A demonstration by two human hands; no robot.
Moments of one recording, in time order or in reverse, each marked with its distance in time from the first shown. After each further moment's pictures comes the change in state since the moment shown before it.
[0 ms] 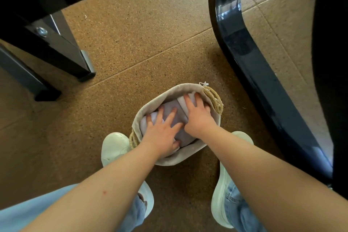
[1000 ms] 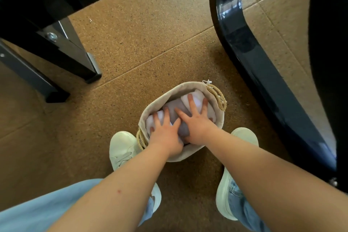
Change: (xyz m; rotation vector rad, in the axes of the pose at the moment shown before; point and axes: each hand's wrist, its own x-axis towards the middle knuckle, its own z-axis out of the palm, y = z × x) left_hand -0.008 0.008 0.004 -0.256 -0.084 -0.218; right_hand -0.021 -0.012 0.014 -0.183 -0.200 -0.094
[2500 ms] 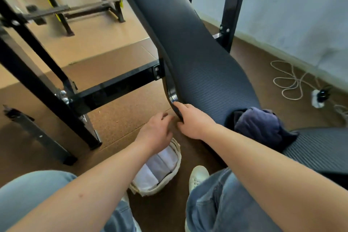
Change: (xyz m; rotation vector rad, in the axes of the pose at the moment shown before) left_hand -0.227 0.137 -0.178 -0.018 0.765 0.366; right_hand -0.331 0.028 -0.162 0.159 0.802 -0.095
